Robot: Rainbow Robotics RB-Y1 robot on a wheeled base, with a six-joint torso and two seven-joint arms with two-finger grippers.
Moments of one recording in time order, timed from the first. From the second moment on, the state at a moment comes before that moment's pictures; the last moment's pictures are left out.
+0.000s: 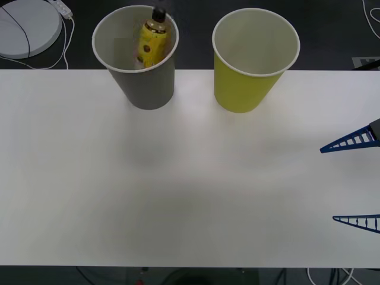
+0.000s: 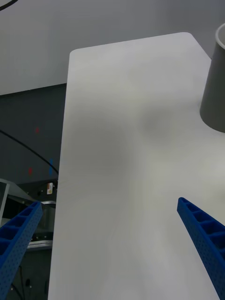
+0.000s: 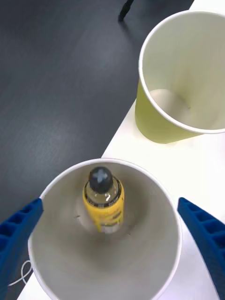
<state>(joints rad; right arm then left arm) 0.26 -1.09 -0.45 -2.12 1.04 -1.38 -0.25 -1.75 0.74 -0.89 -0.71 -1.52 -1.33 0.87</state>
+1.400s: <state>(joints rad) 0.26 -1.09 -0.45 -2.12 1.04 -1.38 -0.25 -1.52 1.22 -1.04 -1.19 -1.06 -1.23 0.76</state>
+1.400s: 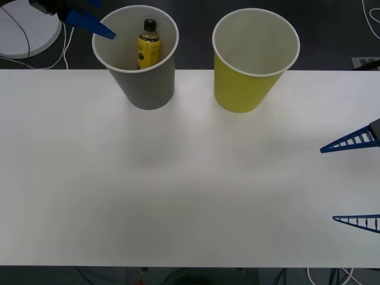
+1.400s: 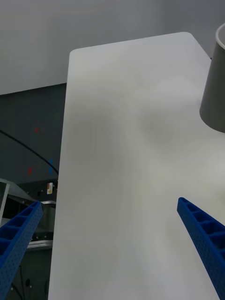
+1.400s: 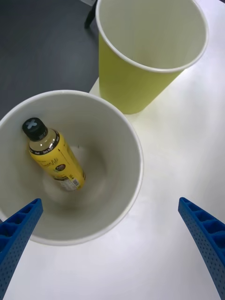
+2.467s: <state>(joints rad) 0.26 -1.09 -0.45 -2.12 1.04 -1.38 -0.25 -1.09 1.50 -0.85 -1.48 -0.85 -1.17 0.47</state>
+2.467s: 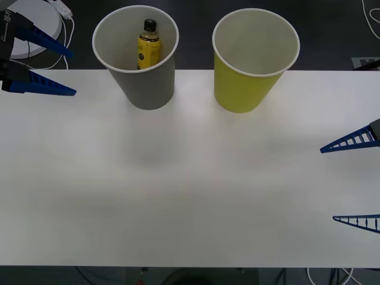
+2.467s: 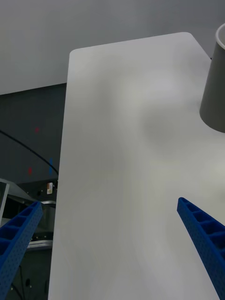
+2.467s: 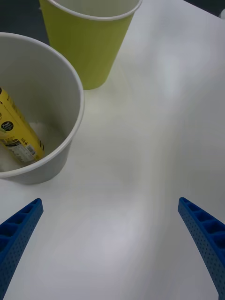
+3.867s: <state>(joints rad) 0.26 -1.09 -0.45 -2.12 1.04 -1.38 -0.25 0.02 1.28 0.24 -2.10 -1.24 -1.26 0.41</state>
